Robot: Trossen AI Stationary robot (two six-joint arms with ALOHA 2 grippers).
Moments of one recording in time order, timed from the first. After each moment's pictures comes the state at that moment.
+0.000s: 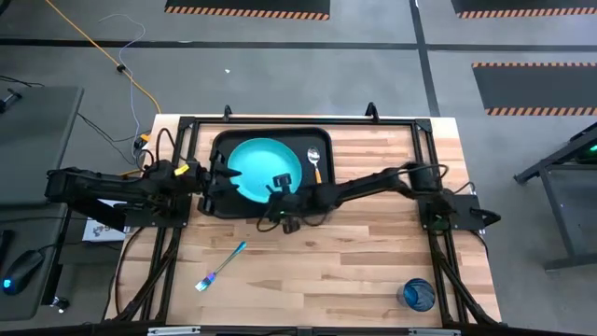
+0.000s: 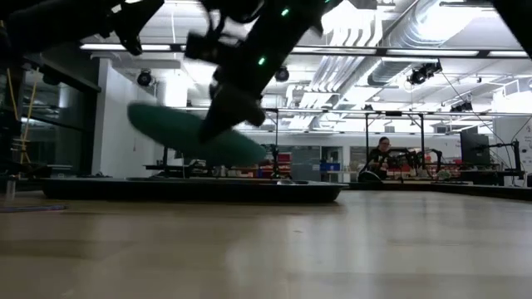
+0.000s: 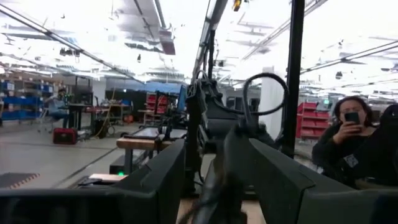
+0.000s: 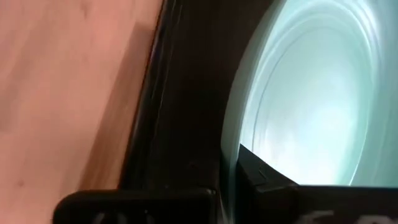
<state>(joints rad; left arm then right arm) 0.08 0.58 0.13 0.81 0.11 -0.10 0.10 2.16 1.68 -0.40 0.37 -0.40</state>
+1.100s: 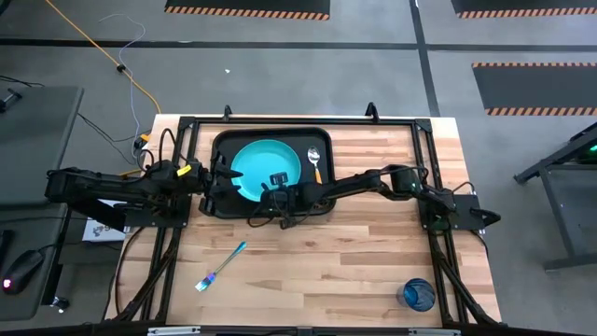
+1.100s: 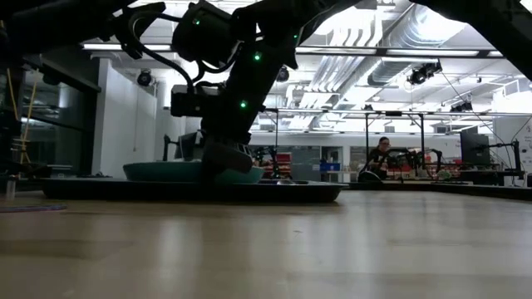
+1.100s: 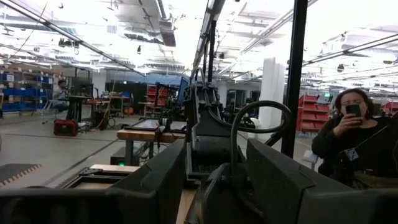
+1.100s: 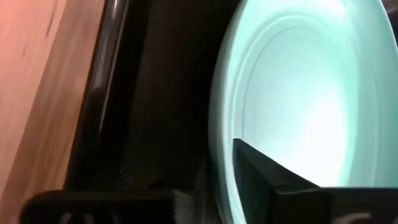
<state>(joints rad) 0.08 0.58 0.13 0.77 0.11 -0.10 0.05 2.34 1.83 -0.51 0.39 -0.39</state>
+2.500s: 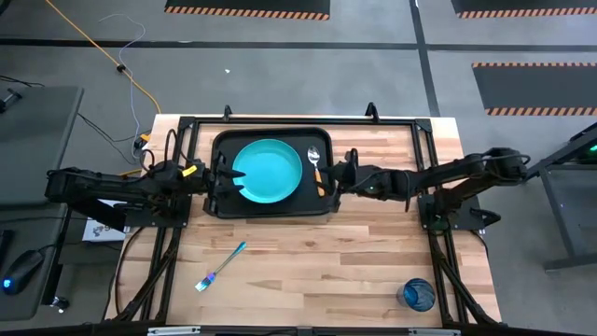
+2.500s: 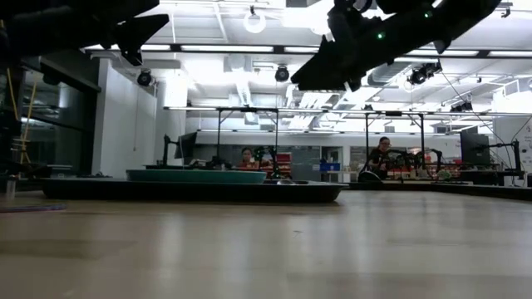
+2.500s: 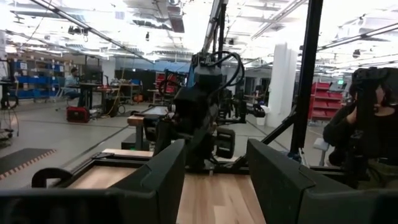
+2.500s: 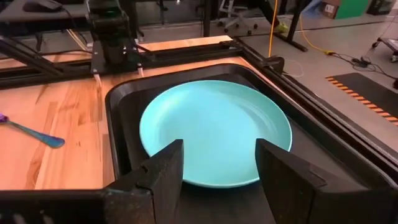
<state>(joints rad) 0.08 0.58 0.13 0.71 0.07 -0.08 0.01 1.39 0.69 0.39 0.35 0.09</state>
